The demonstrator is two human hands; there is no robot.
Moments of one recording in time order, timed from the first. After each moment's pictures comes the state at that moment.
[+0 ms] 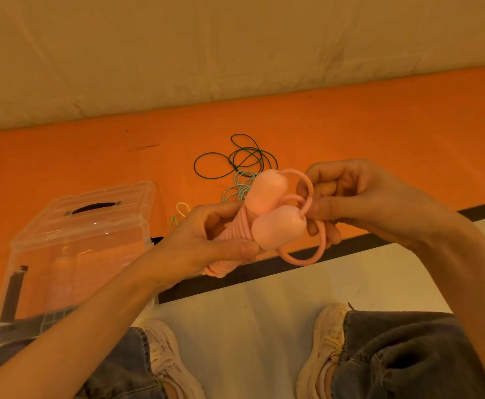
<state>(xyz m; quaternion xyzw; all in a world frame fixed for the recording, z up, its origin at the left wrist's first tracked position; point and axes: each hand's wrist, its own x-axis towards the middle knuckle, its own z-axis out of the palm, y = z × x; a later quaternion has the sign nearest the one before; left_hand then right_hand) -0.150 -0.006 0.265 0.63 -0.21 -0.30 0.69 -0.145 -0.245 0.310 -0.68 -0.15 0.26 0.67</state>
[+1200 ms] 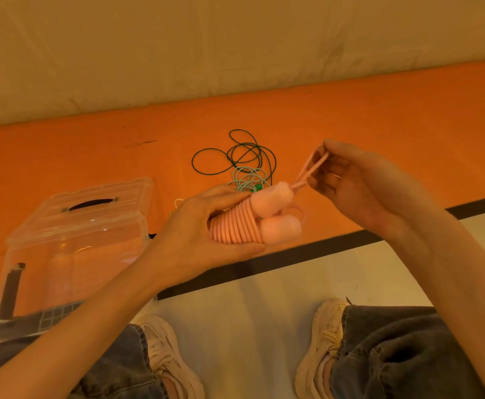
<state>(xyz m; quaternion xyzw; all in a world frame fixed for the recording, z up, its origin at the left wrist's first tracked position) -0.146 -0.004 0.252 0.82 -0.25 -0.11 0.49 -0.128 -0.238 0.292 -0.54 0.18 0.10 0.82</state>
